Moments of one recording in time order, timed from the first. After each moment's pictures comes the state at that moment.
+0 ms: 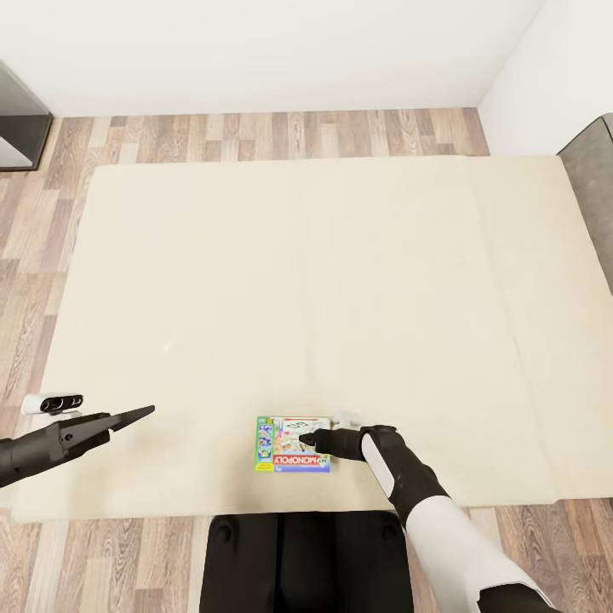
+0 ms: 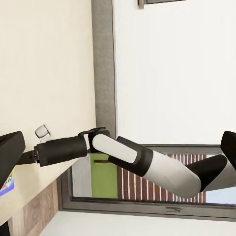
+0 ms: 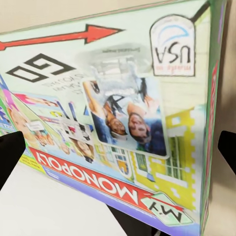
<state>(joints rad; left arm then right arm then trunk) -0.39 0.44 0.34 -1.36 0.49 0.93 -1.57 -0.75 0.17 0.06 -0.65 -0.21 0.63 0.28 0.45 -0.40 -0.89</state>
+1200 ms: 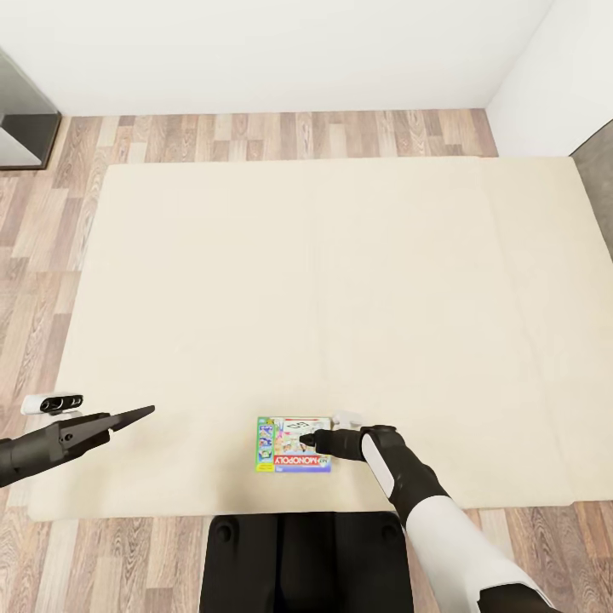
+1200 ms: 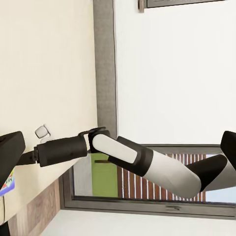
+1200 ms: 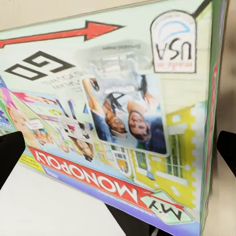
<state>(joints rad) -0.39 0.44 0.34 -1.36 0.49 0.93 -1.57 -0.75 0.17 0.05 -0.65 -0.20 0.63 0.28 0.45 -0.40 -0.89</state>
